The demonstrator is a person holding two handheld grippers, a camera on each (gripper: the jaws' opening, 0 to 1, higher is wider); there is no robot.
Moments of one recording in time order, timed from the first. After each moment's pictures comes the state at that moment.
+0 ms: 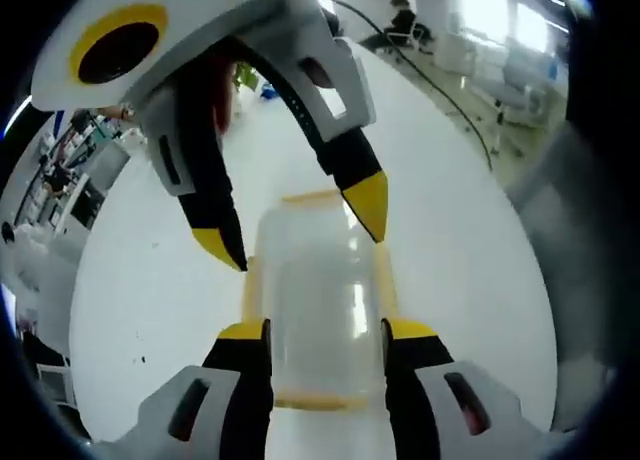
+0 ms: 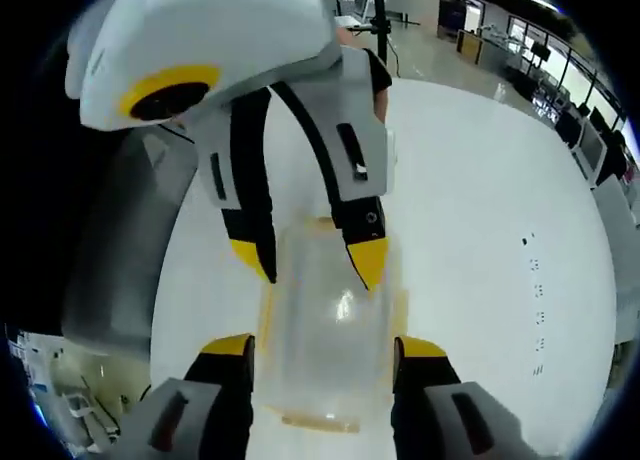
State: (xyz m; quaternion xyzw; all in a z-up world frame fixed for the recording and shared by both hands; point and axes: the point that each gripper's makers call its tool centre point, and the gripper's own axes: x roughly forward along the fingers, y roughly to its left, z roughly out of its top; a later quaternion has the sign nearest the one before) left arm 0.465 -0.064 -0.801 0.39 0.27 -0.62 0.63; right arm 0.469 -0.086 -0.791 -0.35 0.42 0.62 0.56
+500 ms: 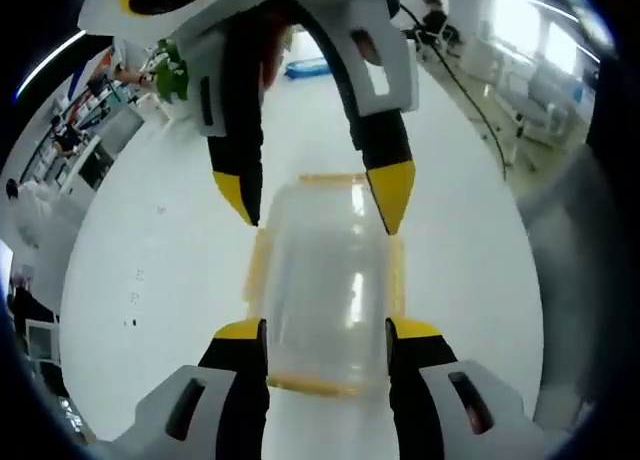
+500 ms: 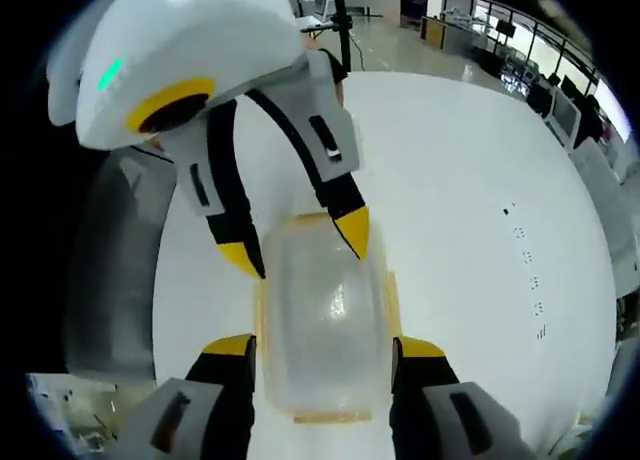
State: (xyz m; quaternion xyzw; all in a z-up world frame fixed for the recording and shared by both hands) left arm 0.475 -0.052 -0.799 0.35 0.34 -0.56 0.67; right arm 0.475 -0.092 -0.789 -0.33 0.45 0.55 0.62
